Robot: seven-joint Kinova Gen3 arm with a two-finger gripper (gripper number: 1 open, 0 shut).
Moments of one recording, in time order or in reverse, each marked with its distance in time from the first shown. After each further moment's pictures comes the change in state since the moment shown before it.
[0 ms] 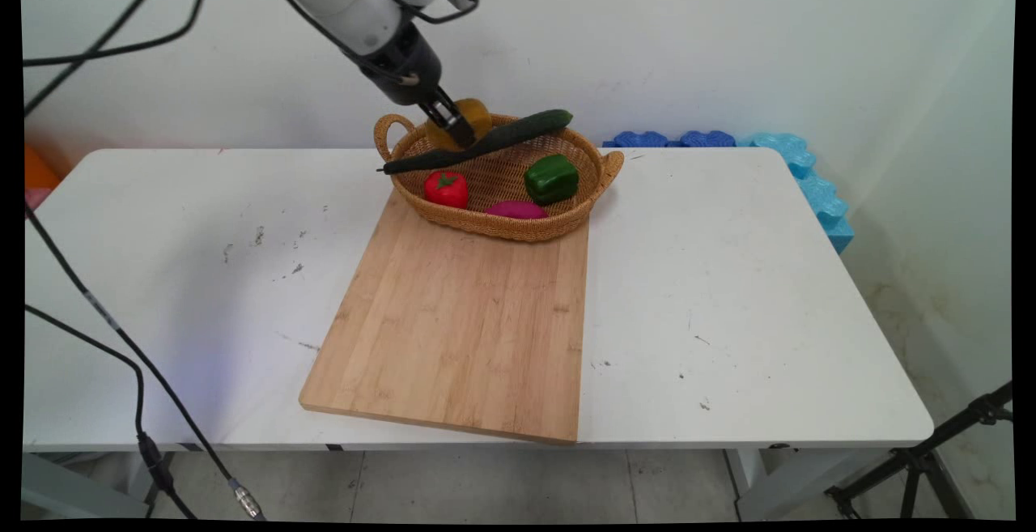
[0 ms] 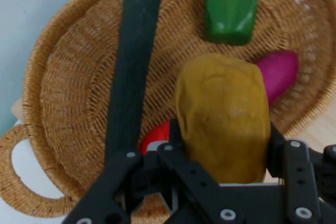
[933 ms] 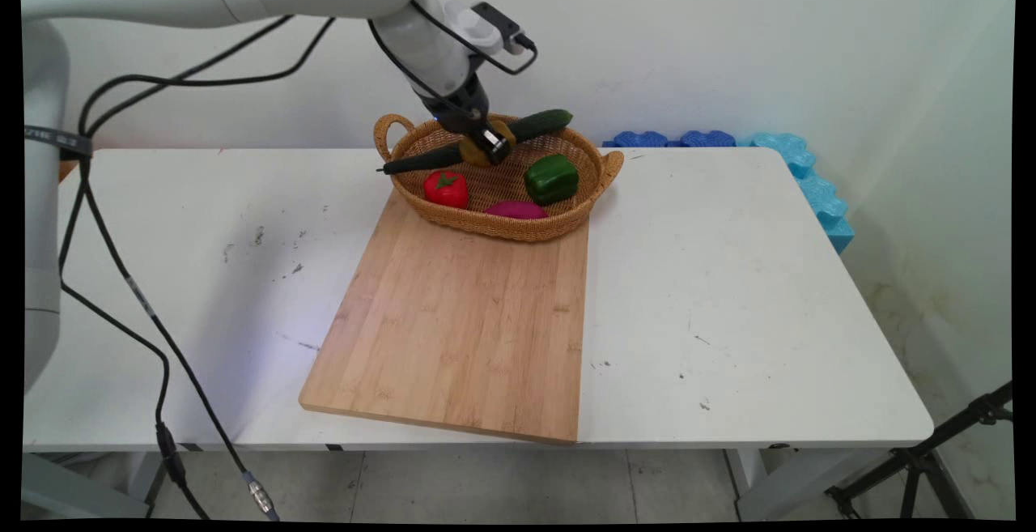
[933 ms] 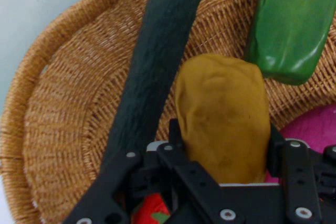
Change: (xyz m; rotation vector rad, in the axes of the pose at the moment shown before) arm 0.032 0.016 0.098 0.103 -0.050 -0.099
